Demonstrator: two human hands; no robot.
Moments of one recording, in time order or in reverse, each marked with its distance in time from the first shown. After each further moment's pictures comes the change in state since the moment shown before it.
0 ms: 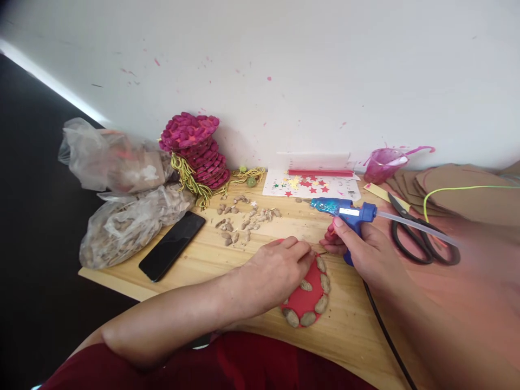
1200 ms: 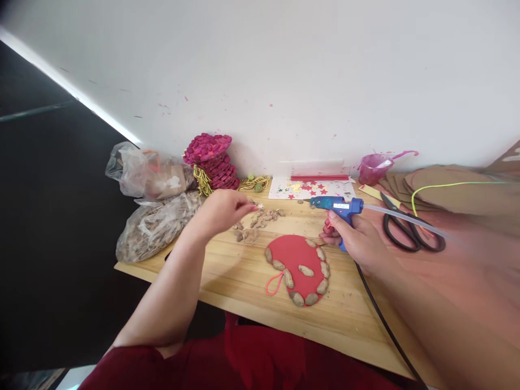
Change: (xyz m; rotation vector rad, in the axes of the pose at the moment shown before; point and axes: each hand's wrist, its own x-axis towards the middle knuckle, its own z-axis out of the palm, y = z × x) left_hand -0.044 -0.093 -0.055 -0.119 0.224 -0.531; right_hand 0.001 -0.005 0.003 0.035 -0.054 -0.025
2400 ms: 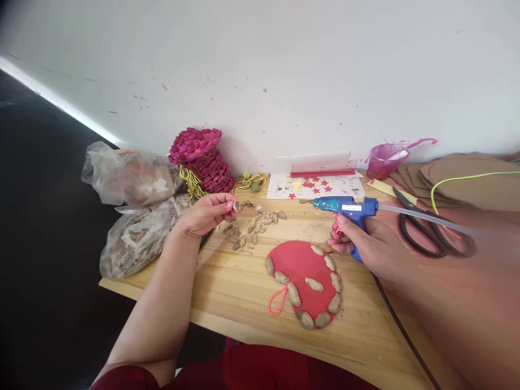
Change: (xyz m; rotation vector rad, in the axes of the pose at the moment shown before) left_hand 0.007 -0.074 0.043 -1.426 -0.106 -0.337; right_hand -0.001 0.001 -0.004 -0.091 -0.006 0.014
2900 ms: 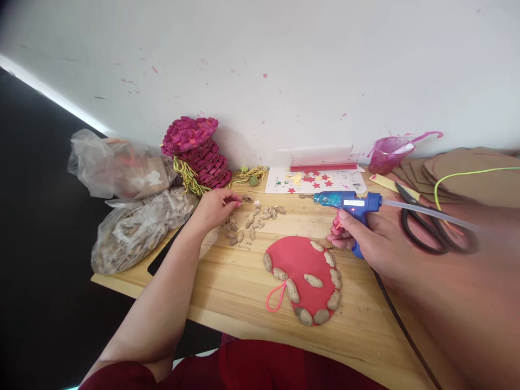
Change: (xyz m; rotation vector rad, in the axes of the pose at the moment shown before) left_hand 0.020 -0.020 0.006 1.118 0.251 0.258; right_hand 0.003 -0.002 0.004 0.033 0.017 0.044
